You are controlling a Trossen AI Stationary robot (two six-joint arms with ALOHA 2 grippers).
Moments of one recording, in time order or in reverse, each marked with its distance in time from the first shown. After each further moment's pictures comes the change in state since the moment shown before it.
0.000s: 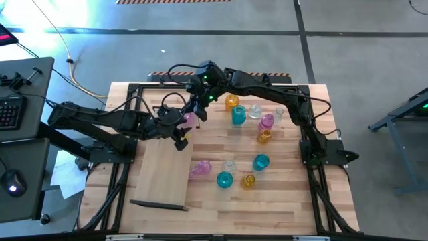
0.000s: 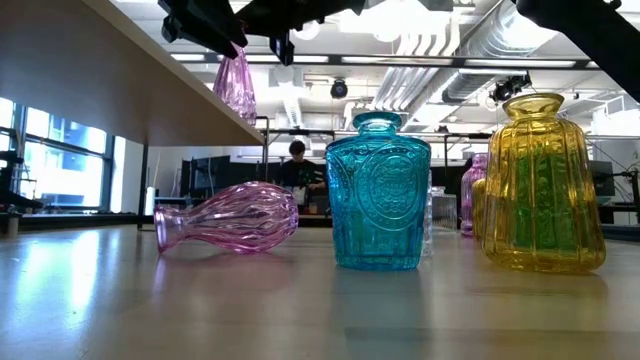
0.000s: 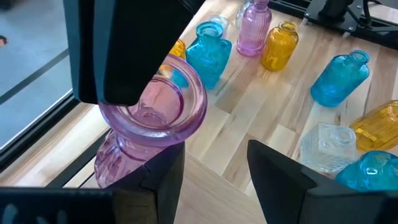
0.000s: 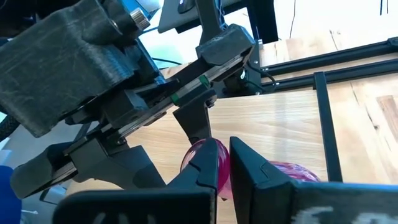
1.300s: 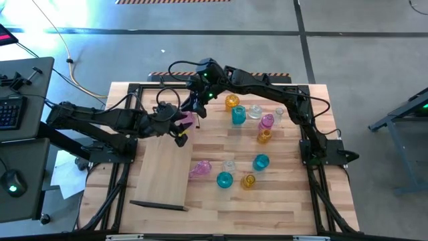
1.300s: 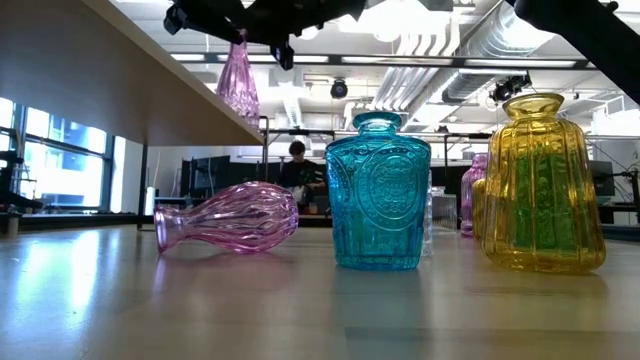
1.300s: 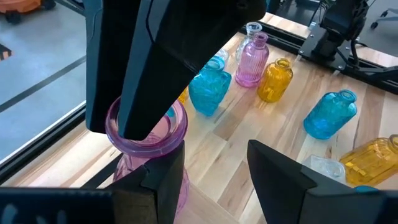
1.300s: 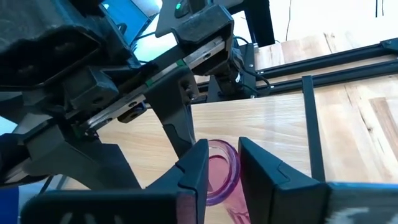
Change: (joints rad) left arm 0.001 -0.032 0.002 0.070 -0.034 -0.008; right arm -0.023 0.003 -0.002 0.055 -0.026 0.020
